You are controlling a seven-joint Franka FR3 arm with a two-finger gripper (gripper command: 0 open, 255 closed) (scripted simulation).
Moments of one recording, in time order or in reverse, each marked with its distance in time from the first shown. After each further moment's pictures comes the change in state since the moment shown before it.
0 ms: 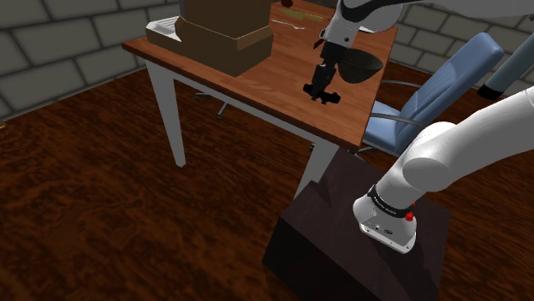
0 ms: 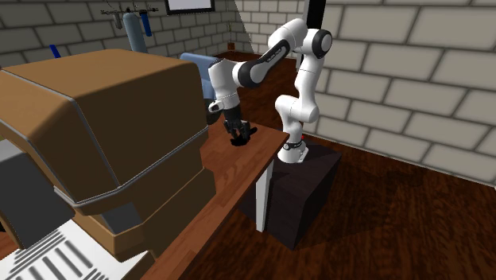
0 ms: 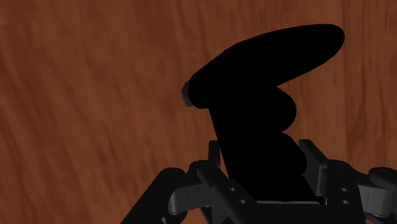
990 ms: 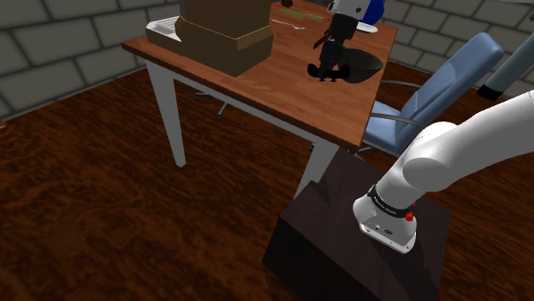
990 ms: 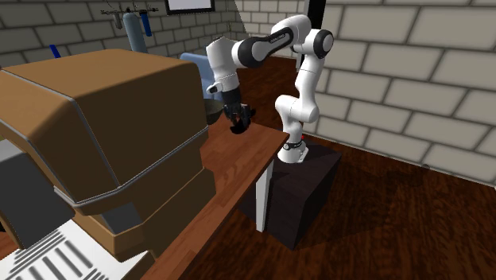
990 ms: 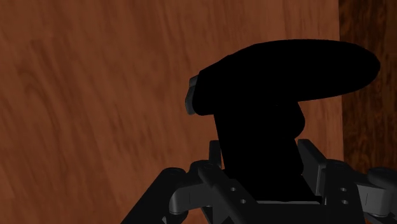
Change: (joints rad) arm 0.001 -0.032 0.008 0.164 -0.009 -0.190 0.049
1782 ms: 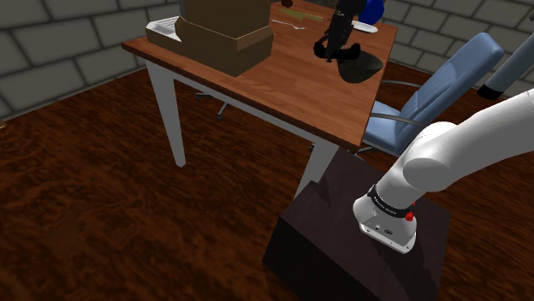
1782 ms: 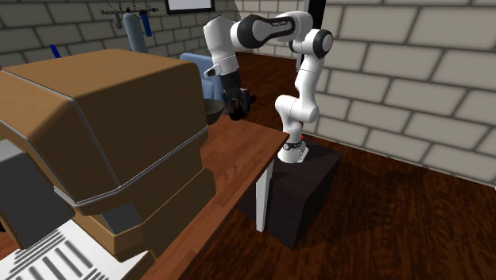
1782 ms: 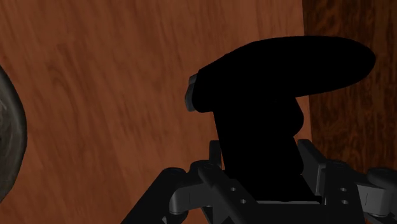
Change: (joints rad) arm 0.005 0.012 -0.002 0.170 0.001 -0.155 0.031
